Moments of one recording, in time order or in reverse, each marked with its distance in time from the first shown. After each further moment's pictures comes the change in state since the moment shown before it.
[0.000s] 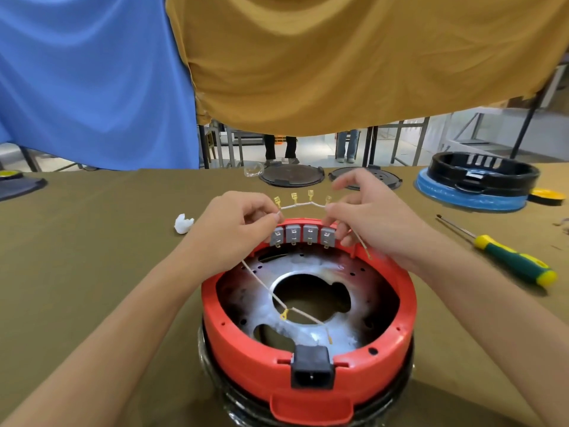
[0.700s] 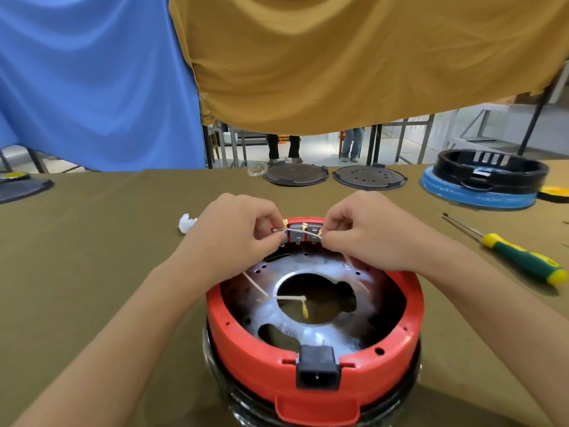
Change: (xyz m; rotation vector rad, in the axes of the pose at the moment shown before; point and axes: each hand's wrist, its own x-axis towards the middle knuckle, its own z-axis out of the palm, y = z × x) left_hand -0.005 0.004 -0.001 0.287 0.006 0.104; right_hand -0.007 -0.004 0.001 -0.593 -0.157 -0.272
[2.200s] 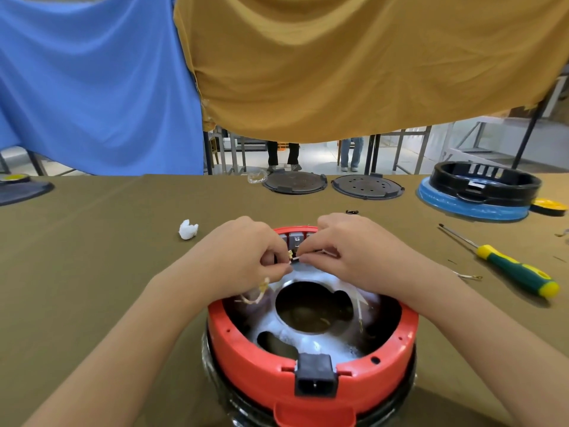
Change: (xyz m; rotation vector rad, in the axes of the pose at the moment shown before) left_hand 0.000 0.003 0.000 0.187 -0.290 0.103; right_hand 0.003 0.003 0.016 -0.309 -0.018 -0.307
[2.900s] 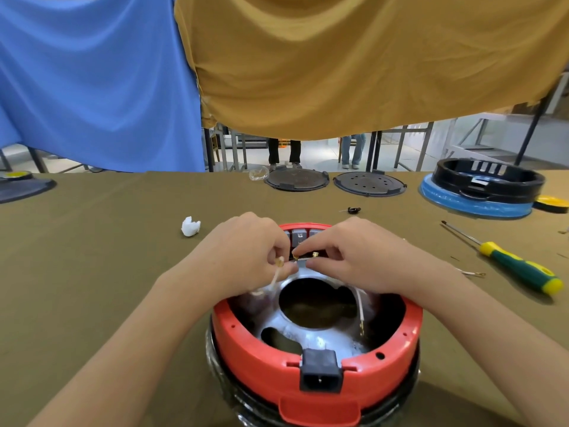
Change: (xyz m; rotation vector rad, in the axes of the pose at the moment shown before) left_hand 0.000 0.007 -0.002 0.062 -0.001 -0.066; right_hand -0.001 -0.002 -0.002 0.055 -0.143 0.080
